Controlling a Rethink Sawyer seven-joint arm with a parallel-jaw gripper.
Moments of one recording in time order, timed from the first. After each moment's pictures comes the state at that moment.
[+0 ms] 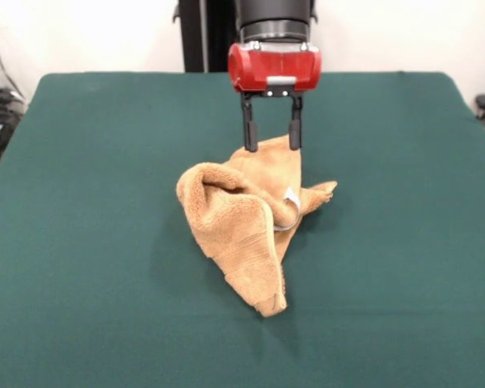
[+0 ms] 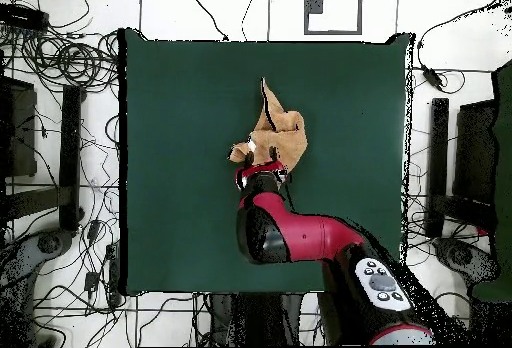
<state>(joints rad) -0.37 -0.64 0.14 1.96 -0.33 -0.35 1.47</state>
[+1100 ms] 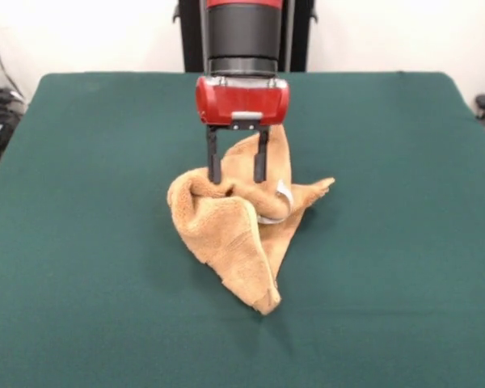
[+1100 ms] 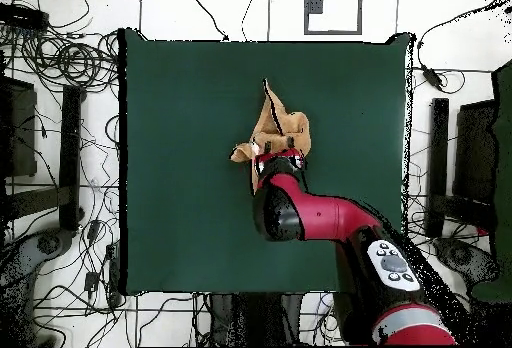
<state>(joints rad) -0.38 -0.56 0.12 1.81 -0.33 -0.23 1.47</state>
